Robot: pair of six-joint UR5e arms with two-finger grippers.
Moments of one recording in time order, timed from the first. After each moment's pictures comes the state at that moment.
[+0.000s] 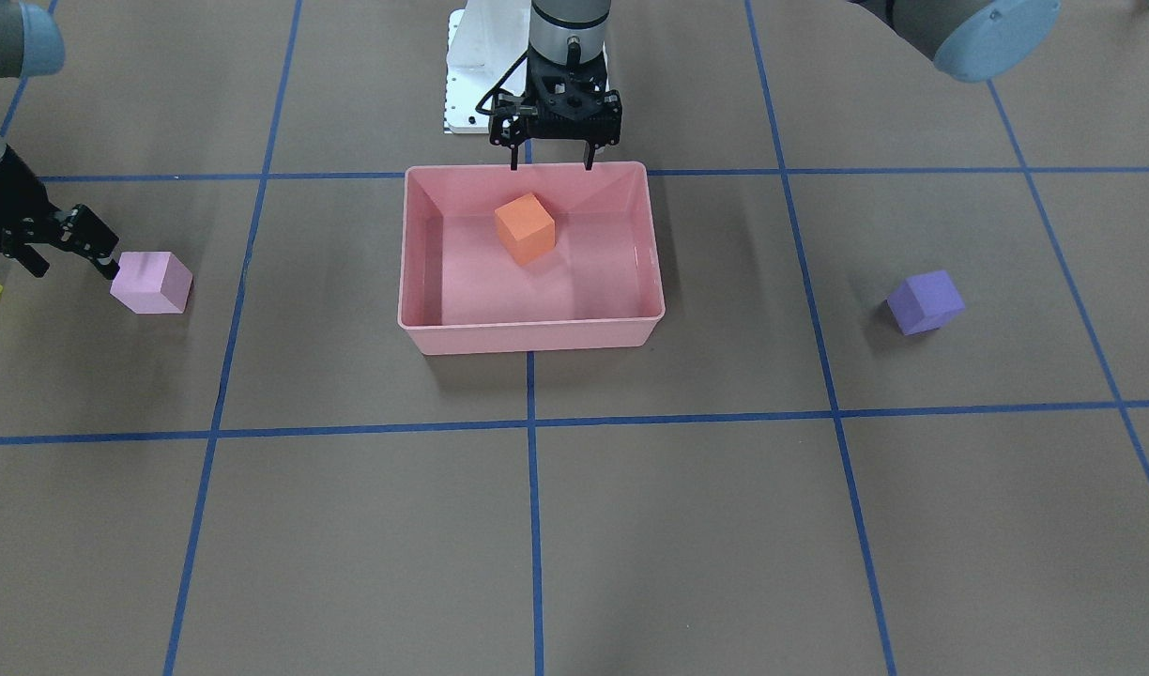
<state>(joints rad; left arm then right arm) -0.36 -2.32 -1.92 -1.35 -1.76 -1.40 0.86 -1.79 1.90 -0.94 2.00 1.05</state>
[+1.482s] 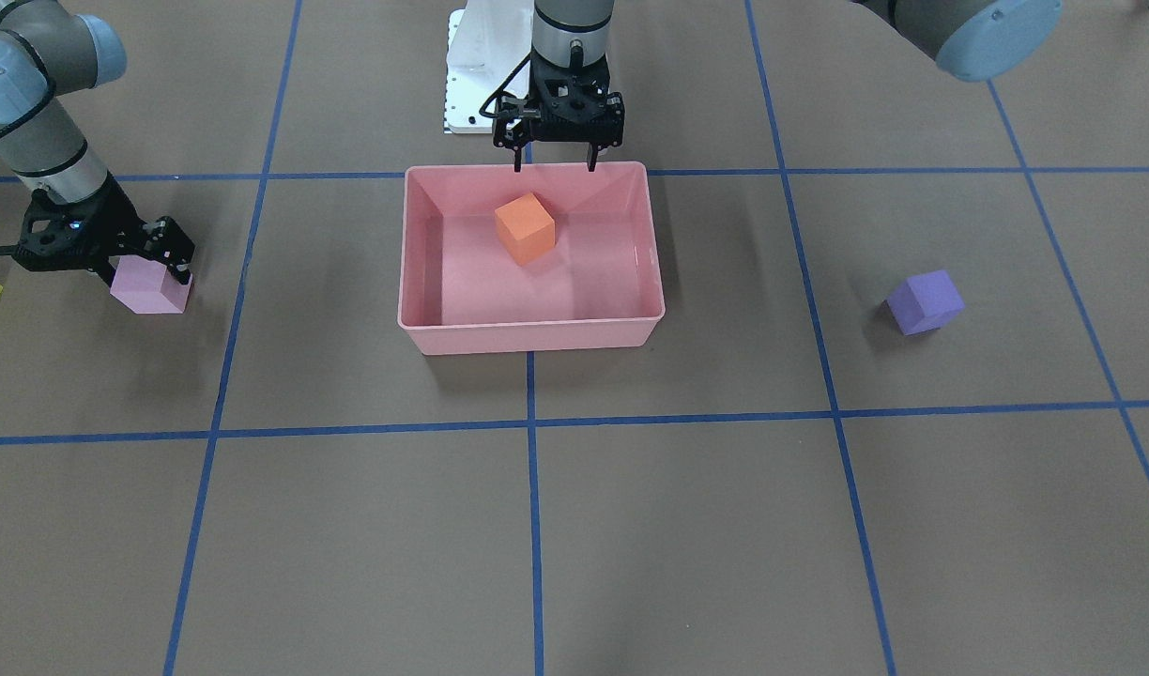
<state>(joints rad) -0.37 -2.31 -1.94 -1.35 -1.76 -1.39 0.68 -1.74 1.83 -0.92 1.86 1.06</state>
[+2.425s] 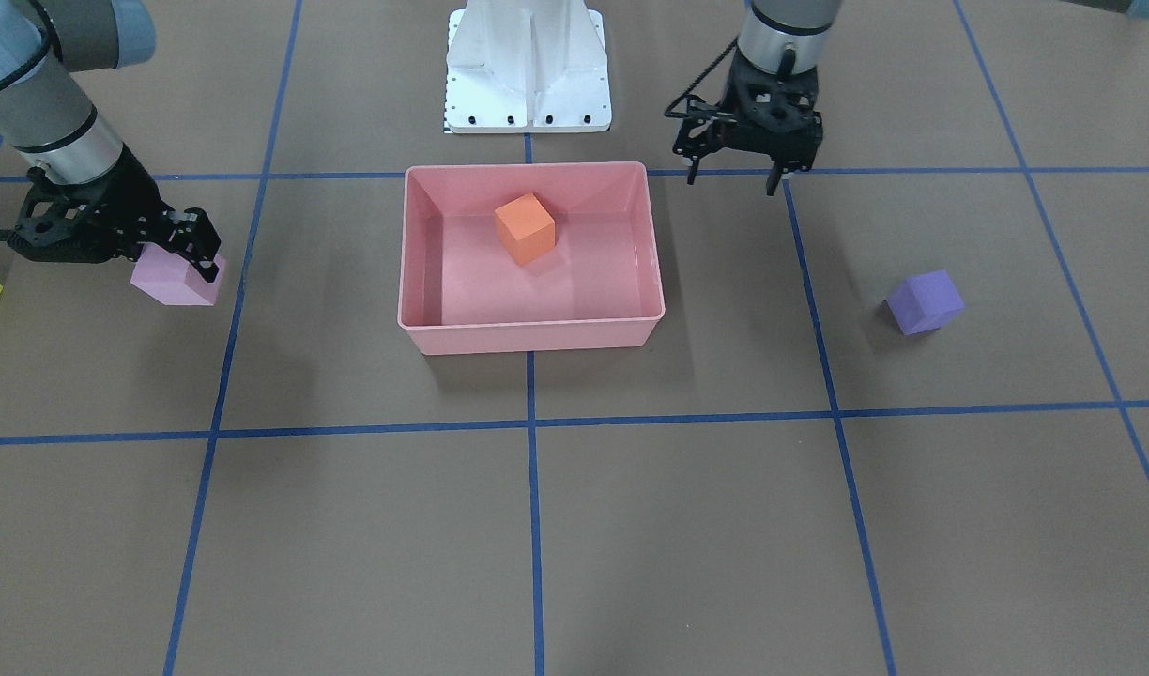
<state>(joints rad) -0.69 -1.87 -2.18 -1.41 -1.91 -0.85 0.80 -1.45 2.04 -1.41 2.03 1.22</state>
